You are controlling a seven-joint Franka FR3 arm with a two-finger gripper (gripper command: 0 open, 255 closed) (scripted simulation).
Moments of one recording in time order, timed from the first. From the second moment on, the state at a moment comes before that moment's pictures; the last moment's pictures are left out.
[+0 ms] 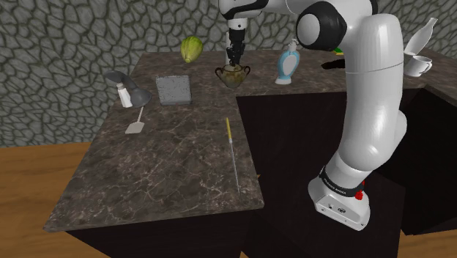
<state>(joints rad) -0.16 0.50 -0.22 -1.34 0.14 1.78 -0.45</state>
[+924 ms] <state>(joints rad) -0.17 0.51 -0.22 -1.18 0.13 1.63 -0.44</state>
